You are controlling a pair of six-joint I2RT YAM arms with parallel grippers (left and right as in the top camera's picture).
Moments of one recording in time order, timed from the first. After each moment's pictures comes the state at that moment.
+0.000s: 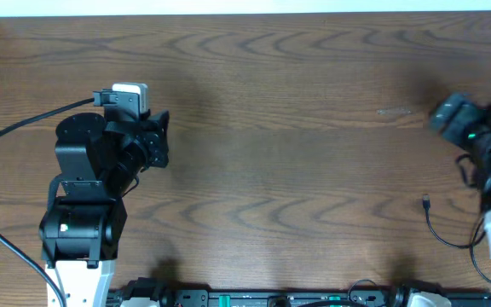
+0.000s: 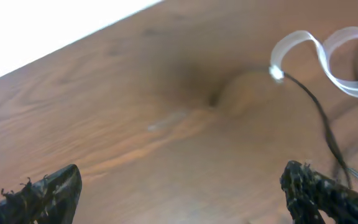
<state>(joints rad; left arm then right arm) -0.03 0.93 1.05 -0.63 0.19 -0.05 -0.13 1.11 1.16 -0.76 0.10 0.32</state>
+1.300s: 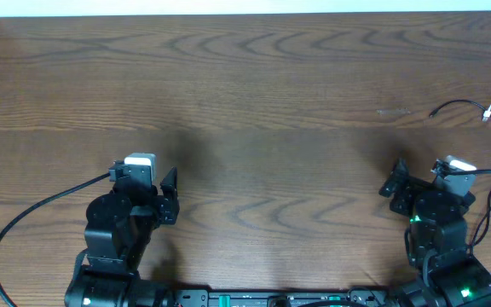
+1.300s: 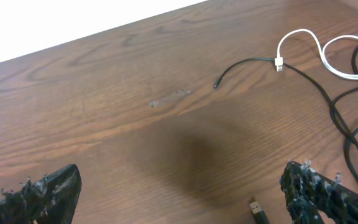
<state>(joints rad) -0.13 0.49 0.62 -0.62 0.02 -0.10 0.32 0.52 0.55 -0.57 0.52 0.44</state>
